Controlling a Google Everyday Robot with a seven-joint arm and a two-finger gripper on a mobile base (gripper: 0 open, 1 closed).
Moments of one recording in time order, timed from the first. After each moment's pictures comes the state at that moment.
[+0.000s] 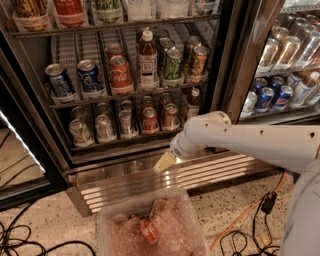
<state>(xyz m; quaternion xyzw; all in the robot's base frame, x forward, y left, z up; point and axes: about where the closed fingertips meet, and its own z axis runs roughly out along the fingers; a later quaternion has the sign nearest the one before) 0.637 -0.046 0.587 -0.41 0.87 0.08 0.25</state>
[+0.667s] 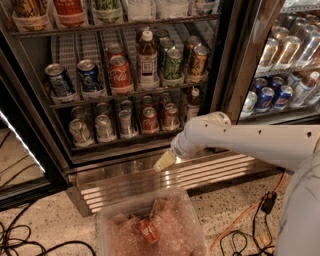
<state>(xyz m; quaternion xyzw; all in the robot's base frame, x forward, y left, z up) 0.644 -0.051 0.582 -0.39 0.88 0.08 0.25</state>
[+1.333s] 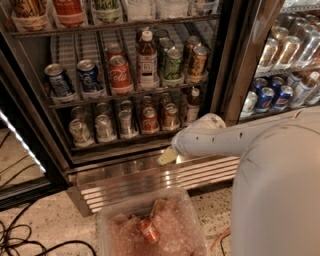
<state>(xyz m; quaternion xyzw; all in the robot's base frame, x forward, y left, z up) 0.677 -0.070 0.581 -0.39 0.87 0.00 0.31</state>
